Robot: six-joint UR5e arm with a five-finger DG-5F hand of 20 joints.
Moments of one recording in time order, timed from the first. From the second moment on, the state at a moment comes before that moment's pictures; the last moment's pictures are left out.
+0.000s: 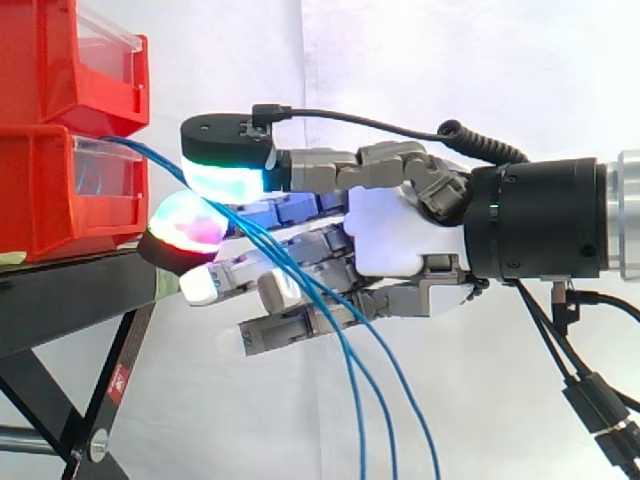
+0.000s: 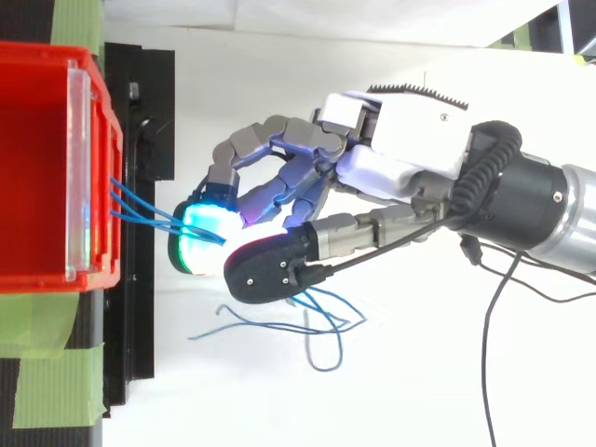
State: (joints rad) arm 0.22 -2.02 -1.70 -2.61 -1.10 0.01
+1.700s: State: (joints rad) arm 0.22 -2.02 -1.70 -2.62 -1.10 0.02
